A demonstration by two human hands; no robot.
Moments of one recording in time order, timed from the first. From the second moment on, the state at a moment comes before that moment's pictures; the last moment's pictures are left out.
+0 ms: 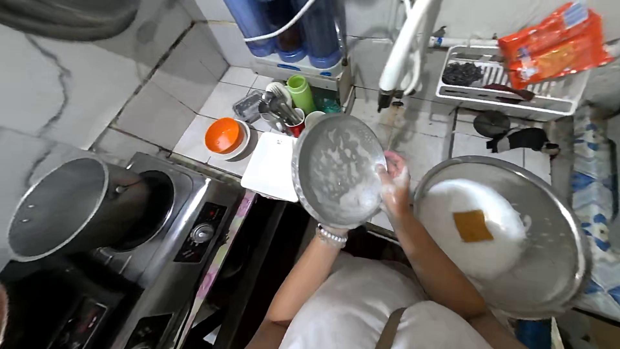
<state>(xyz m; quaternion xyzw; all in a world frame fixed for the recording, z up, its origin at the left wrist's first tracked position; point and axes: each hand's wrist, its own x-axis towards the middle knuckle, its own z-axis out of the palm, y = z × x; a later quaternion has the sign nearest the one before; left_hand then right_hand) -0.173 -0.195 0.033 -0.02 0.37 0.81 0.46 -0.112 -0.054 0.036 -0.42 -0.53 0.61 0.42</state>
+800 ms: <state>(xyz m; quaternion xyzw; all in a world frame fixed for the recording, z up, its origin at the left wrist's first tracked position) -0.390 -0.220 0.021 0.37 0.81 0.39 0.26 -0.306 -0.076 -0.015 -0.36 -0.80 0.43 0.21</state>
